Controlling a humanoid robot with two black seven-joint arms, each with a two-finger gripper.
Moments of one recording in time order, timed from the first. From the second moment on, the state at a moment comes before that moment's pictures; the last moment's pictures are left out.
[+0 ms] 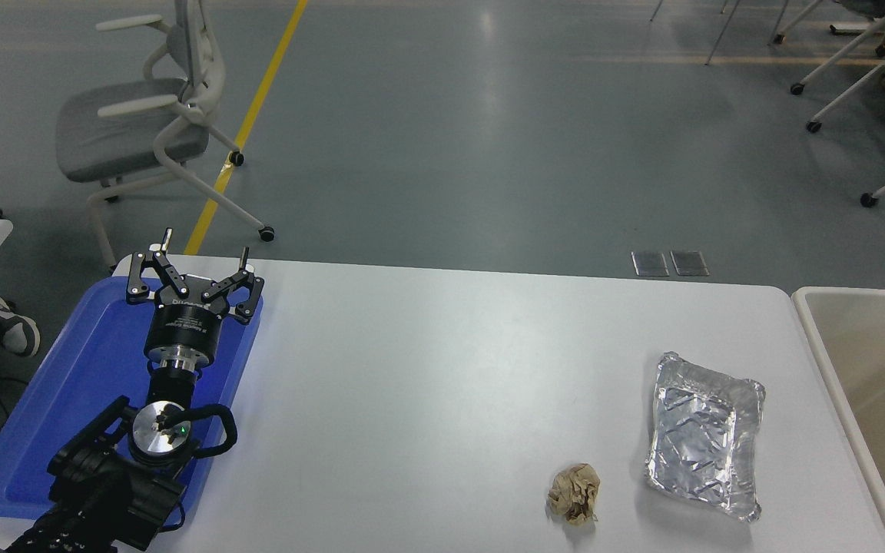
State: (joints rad) left arm -0.50 0.10 -1.16 -0.54 -0.09 -0.64 -0.36; right arm 1.06 -0.78 -0.89 0.21 -0.57 0.51 0.35
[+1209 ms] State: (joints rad) left arm -0.50 0.10 -1.16 -0.54 -0.09 -0.64 -0.36; right arm 0.66 -0.62 -0.73 0.06 -0.37 0.24 0.28
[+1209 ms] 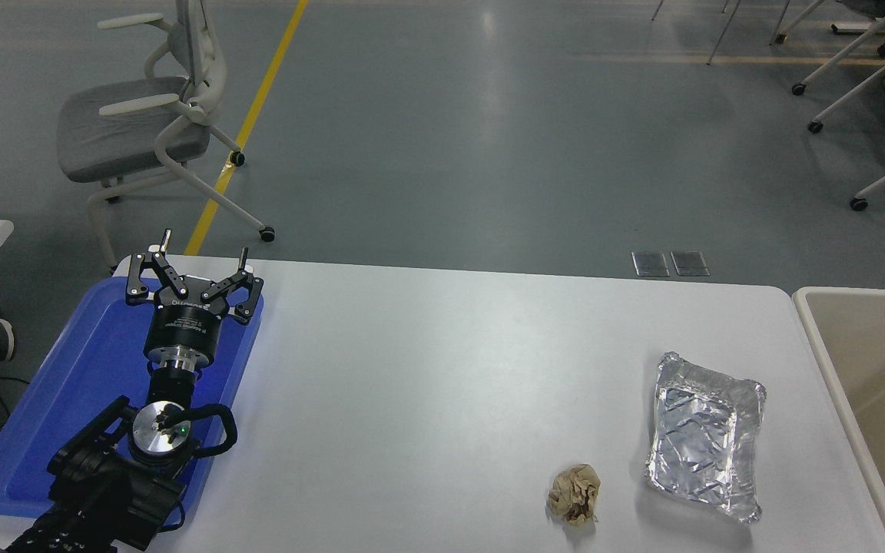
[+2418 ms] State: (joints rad) left arm -0.50 0.10 -1.16 -0.54 -0.09 -0.64 -0.36; right arm 0.93 -0.51 -0.73 0.11 -0.37 0.32 0.28
